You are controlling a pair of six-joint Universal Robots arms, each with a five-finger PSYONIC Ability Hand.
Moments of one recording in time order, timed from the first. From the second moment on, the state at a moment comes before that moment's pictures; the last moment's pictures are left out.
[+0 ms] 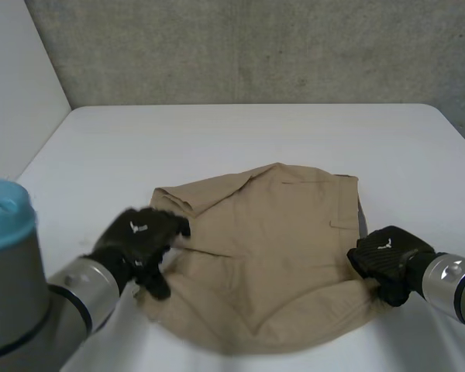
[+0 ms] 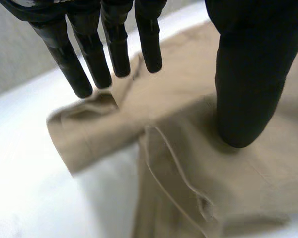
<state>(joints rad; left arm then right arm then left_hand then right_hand) 4.17 -1.69 -1.83 3.06 -1.55 3.30 1.73 -1.36 1.84 0.27 1.24 2.34 0.47 0.48 0.49 0.47 0.29 0.94 1.18 1.19 1.19 0.98</state>
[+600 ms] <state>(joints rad) 4.25 -2.36 -1.13 3.19 -1.43 3.32 1.72 -1.33 1.85 0.20 1.24 2.34 0.28 0.27 0.27 0.27 0.08 0.94 1.18 1.19 1.19 0.98</state>
